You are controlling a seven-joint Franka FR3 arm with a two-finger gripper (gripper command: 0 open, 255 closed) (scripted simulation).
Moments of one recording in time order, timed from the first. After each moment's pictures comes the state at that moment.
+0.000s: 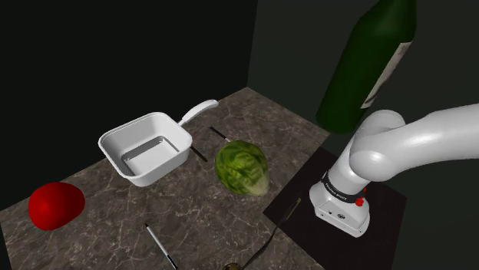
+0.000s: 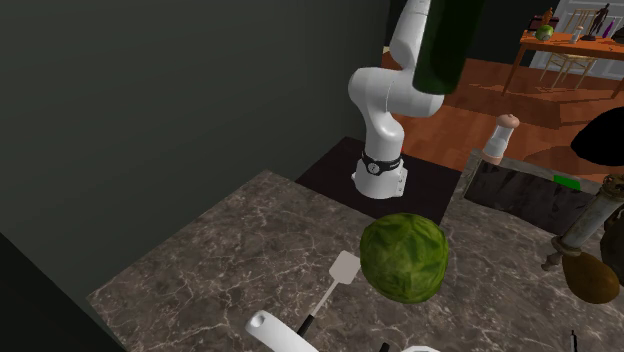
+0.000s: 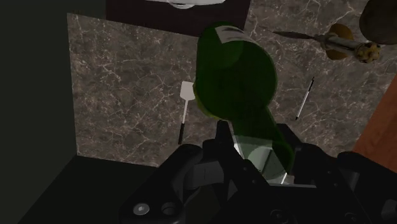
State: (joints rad) arm 0.06 -0.77 0.19 -1.51 0.17 0.85 0.22
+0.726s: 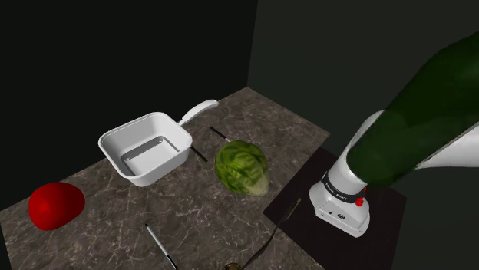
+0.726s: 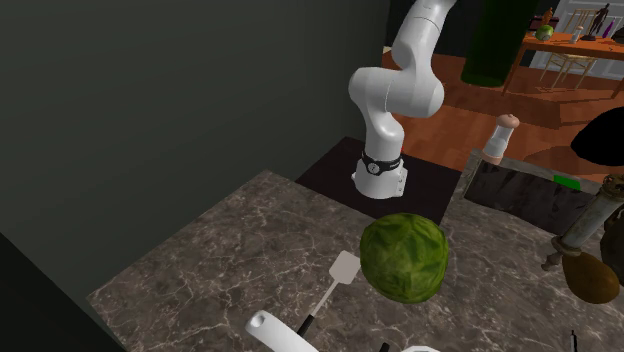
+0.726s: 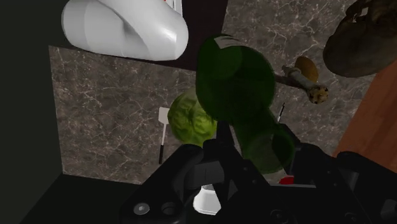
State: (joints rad) arm 0.02 -0.88 0.33 -1.41 0.40 0.69 0.47
